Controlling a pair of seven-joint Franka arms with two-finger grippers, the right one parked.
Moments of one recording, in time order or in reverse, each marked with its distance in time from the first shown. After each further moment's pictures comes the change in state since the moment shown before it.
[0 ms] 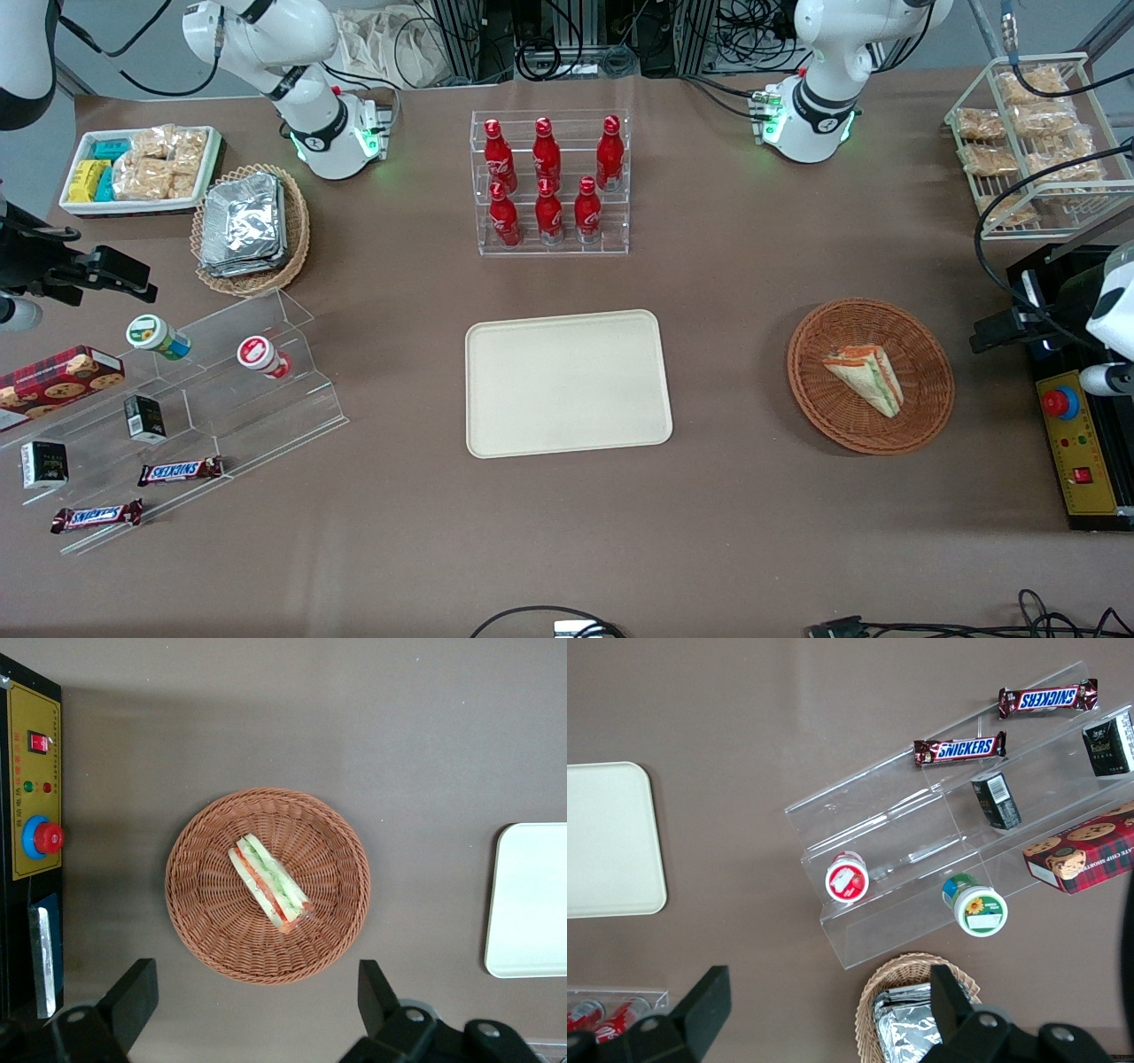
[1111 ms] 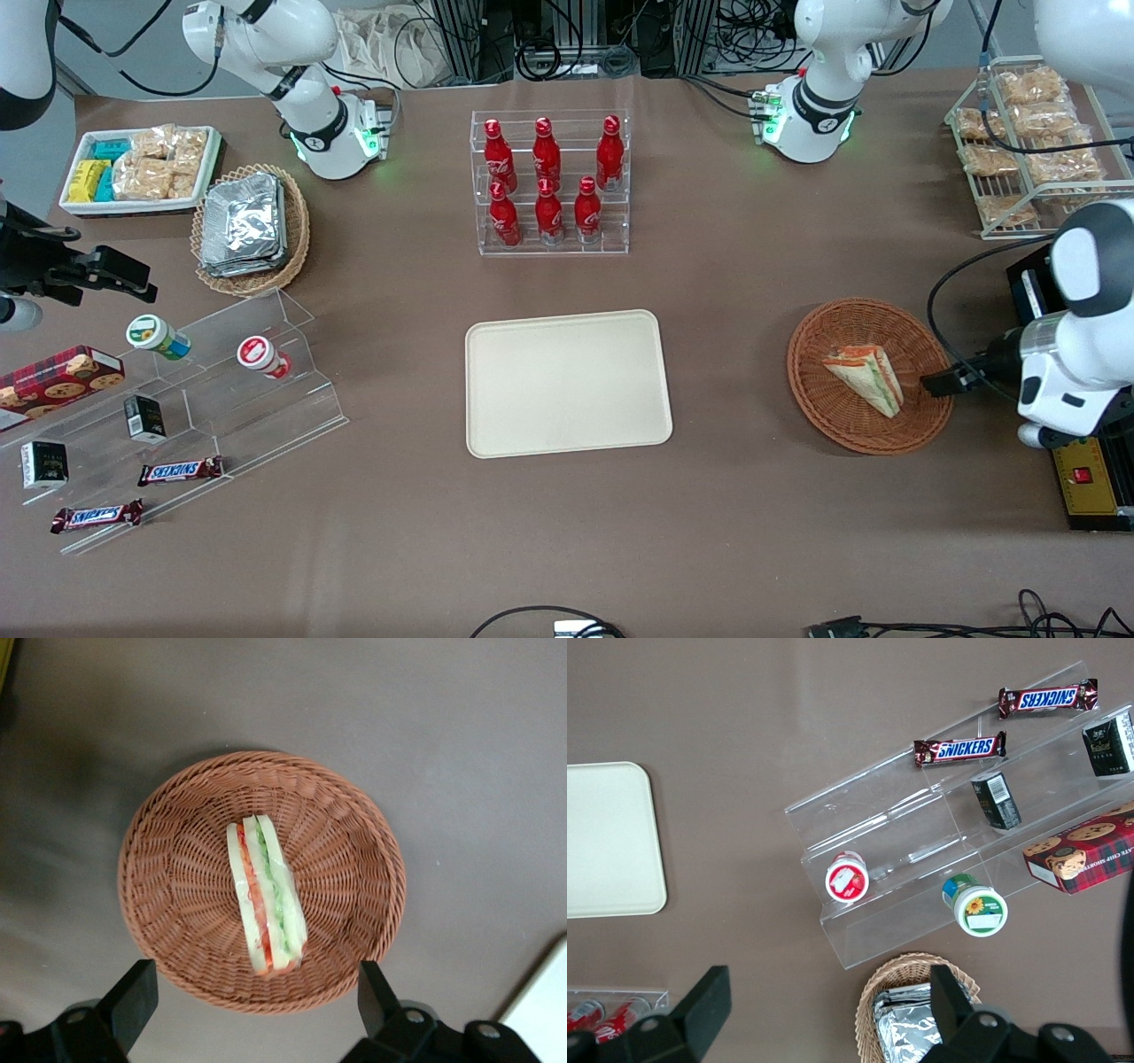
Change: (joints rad) arm 0.011 0.139 0.001 -0.172 -0.001 0.184 -0.414
